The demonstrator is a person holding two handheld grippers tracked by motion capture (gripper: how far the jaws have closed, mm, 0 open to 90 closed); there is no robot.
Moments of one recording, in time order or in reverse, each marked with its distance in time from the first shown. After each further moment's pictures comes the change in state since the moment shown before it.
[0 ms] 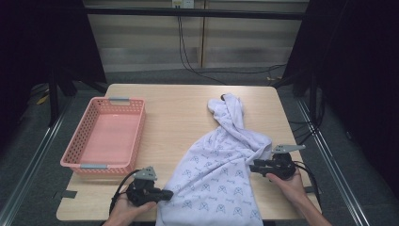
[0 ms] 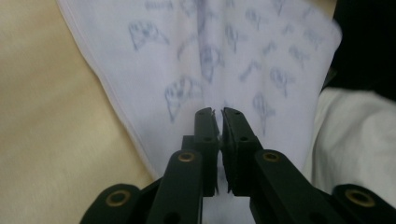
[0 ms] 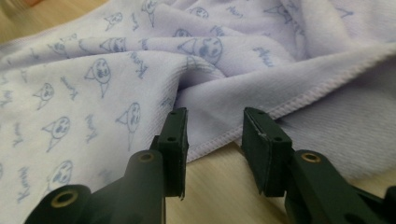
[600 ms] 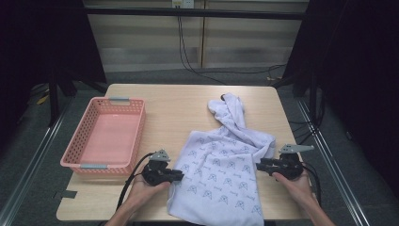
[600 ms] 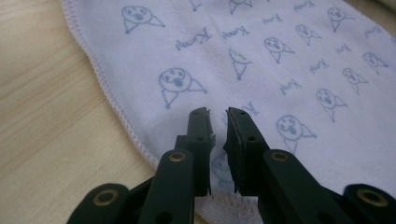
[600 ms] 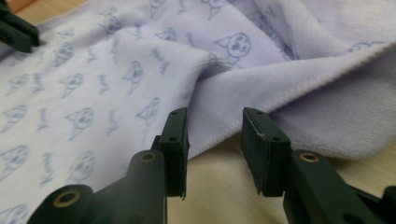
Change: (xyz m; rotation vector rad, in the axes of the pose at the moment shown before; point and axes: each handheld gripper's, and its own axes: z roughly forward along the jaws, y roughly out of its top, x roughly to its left) left arm 0.028 0.026 0.037 0.009 0.073 0.013; right arm -0.009 -0.003 -0.016 -0.017 -0.057 0.027
